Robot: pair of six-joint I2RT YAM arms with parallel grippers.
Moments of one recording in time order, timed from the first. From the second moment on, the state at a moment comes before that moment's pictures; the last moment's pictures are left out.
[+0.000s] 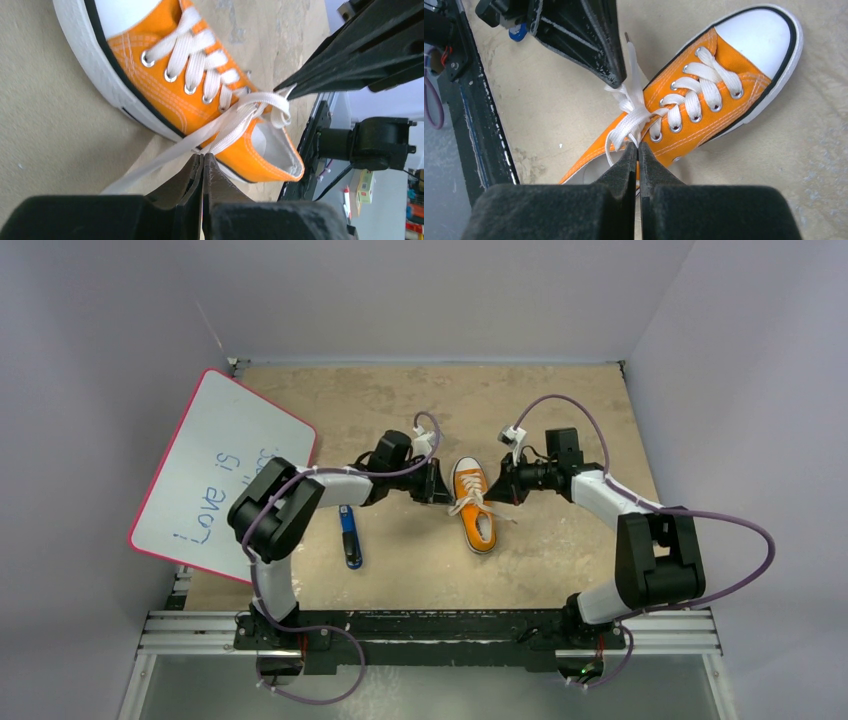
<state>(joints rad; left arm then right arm) -0.61 1.89 1.00 0.30 0.66 -0.57 0.14 1.48 0.80 -0.24 -0.93 -0.31</state>
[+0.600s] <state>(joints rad) -0.65 1.85 0.88 0.36 0.66 -0.59 0.14 1.52 0.82 -0.34 -0.77 0.04</state>
